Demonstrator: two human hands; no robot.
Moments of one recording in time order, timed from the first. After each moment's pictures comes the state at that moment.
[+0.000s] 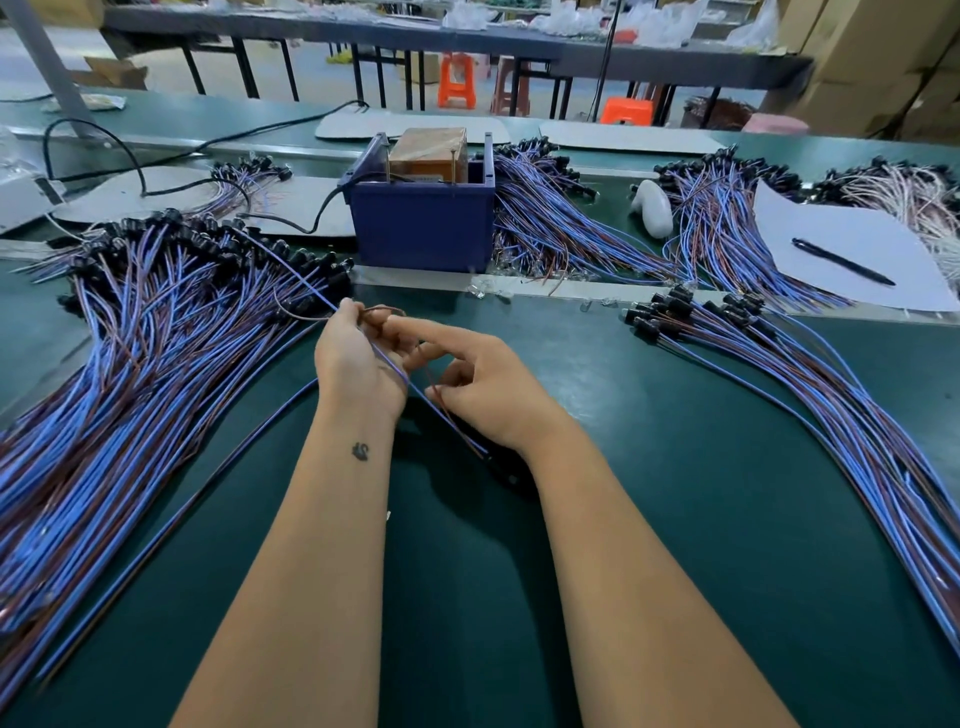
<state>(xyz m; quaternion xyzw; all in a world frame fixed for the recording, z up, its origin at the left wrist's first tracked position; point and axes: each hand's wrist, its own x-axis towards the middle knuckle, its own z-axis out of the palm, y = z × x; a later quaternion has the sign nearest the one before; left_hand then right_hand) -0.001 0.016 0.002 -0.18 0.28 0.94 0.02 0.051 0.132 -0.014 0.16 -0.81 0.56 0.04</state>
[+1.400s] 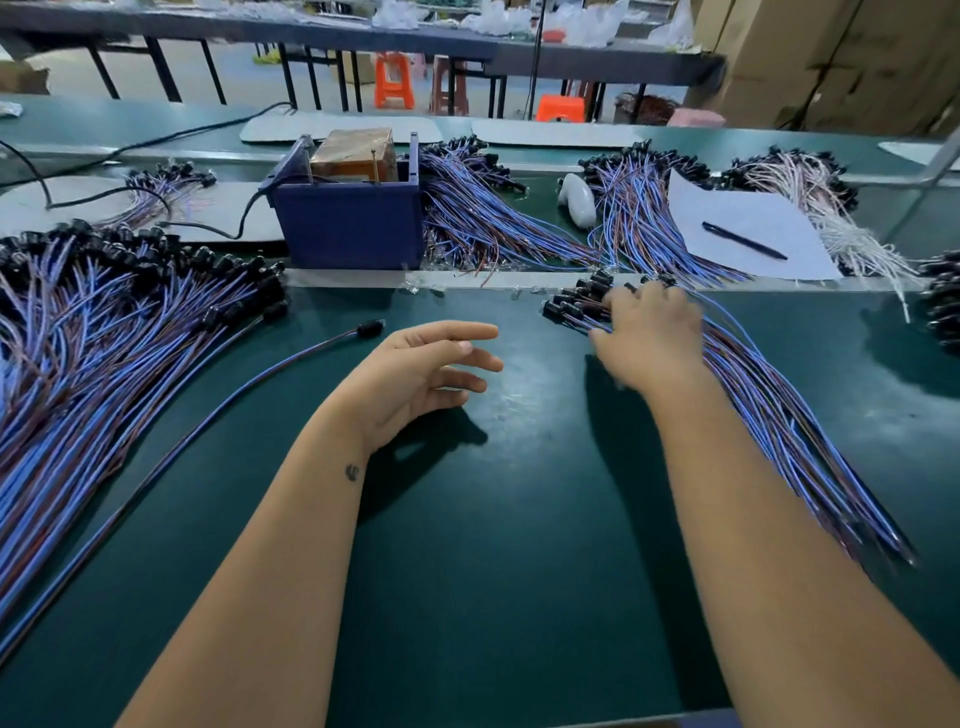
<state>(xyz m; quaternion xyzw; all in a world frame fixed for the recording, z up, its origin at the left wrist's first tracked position) 0.042 0.051 -0.003 0.20 0.60 0.71 0.29 0.084 0.295 0.015 -0.23 -0.97 -0.06 0.10</state>
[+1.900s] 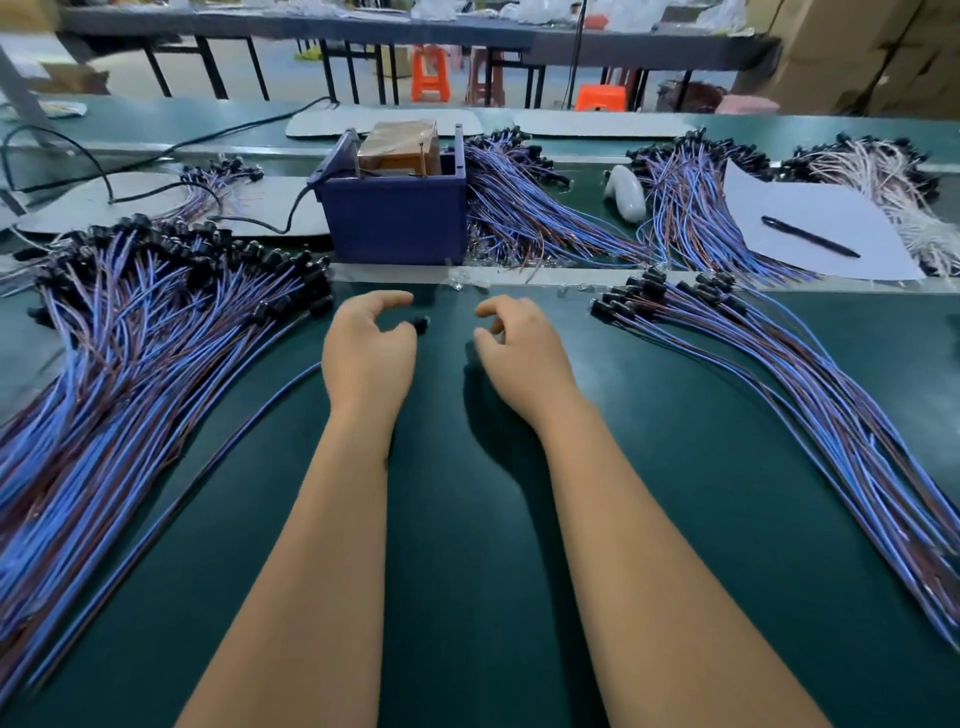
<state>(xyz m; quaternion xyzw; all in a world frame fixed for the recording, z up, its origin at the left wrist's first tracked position) 0.021 0.024 -0.012 -0.01 0.84 0.54 -0.11 0.043 0.169 -0.019 -0.05 -0.91 0.38 0.15</state>
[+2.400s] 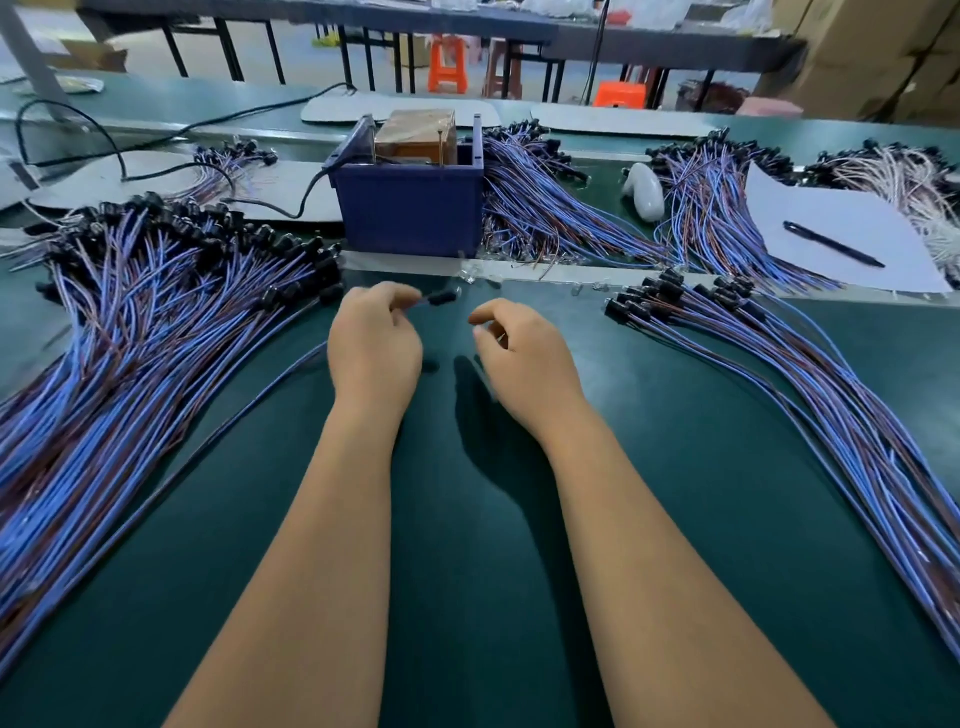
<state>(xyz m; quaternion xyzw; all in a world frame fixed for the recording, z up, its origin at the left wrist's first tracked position) 0.010 0.020 -0.019 0.03 0.89 0.42 -0.17 0.050 0.160 -0.021 -0.01 -0.91 0.37 0.19</state>
